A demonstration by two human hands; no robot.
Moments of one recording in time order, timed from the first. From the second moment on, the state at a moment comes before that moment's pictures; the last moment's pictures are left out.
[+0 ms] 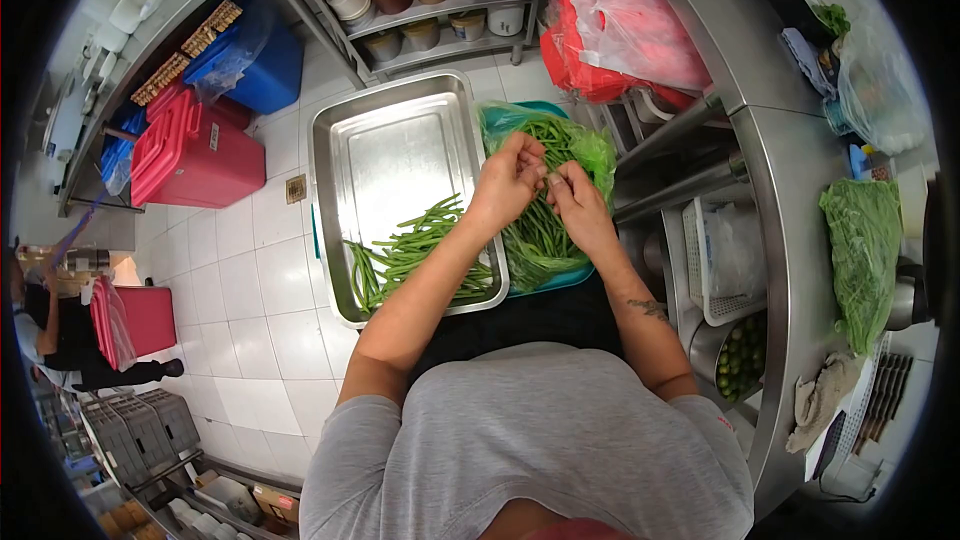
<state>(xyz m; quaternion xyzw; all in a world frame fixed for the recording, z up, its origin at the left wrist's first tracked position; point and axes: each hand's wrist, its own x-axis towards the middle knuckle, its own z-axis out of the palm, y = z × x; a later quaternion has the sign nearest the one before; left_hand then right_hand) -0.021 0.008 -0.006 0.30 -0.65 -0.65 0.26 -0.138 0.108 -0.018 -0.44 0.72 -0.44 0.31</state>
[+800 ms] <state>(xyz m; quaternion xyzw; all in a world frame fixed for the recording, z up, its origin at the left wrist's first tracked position) -0.017 0.001 -0.010 0.13 -0.91 -0.26 0.29 -0.146 0.118 0.008 -0.56 0.71 -0.36 0.24</state>
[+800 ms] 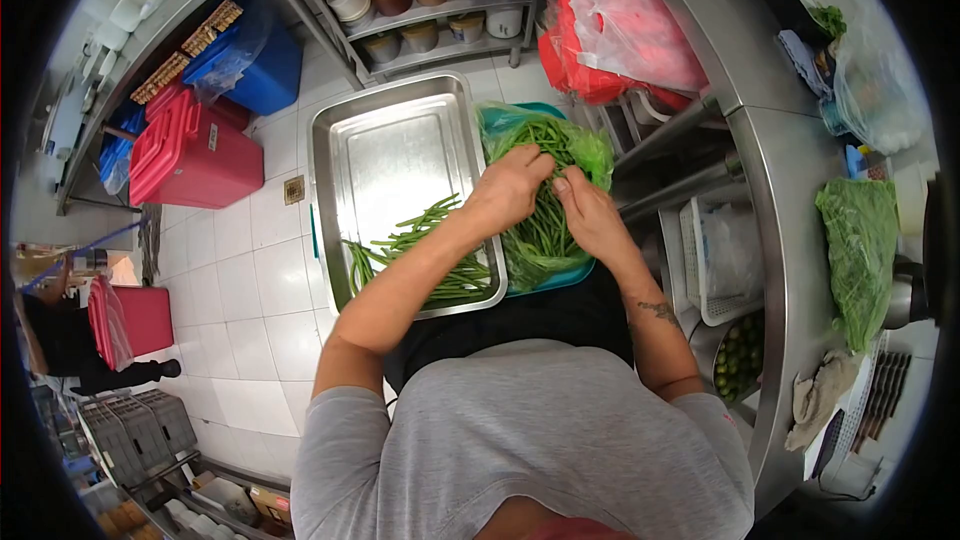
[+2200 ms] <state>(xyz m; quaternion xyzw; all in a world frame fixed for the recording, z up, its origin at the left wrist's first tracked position) -0.015 0.050 -0.015 0.33 -0.64 -0.62 0.31 -0.151 0.088 -0.017 -0.17 0.23 -0.79 0.55</state>
